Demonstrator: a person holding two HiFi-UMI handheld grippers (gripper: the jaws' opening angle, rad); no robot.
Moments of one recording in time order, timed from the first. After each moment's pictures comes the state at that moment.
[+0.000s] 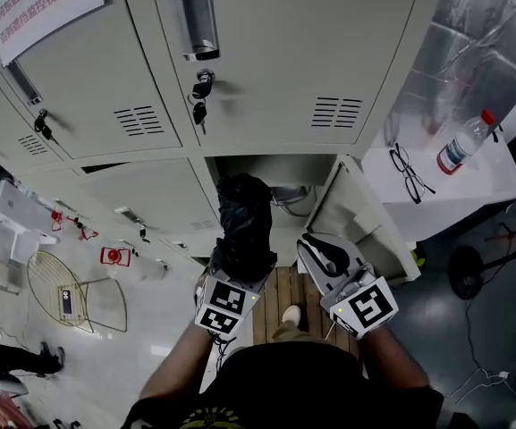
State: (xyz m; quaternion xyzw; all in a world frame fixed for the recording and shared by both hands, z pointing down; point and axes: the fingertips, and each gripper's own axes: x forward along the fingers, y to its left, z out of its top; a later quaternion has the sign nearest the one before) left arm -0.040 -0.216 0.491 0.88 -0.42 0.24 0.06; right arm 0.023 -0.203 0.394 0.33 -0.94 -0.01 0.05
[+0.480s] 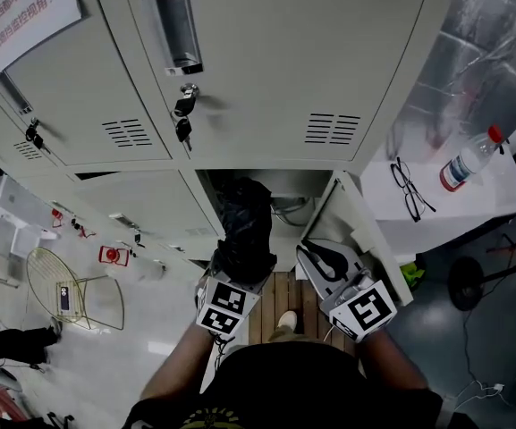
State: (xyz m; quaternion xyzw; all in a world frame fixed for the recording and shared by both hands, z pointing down) left arm -0.026 -0.243 0.508 0.86 -0.43 0.25 0.07; right arm 0.039 -0.230 0.405 0.31 -0.95 0.00 0.05
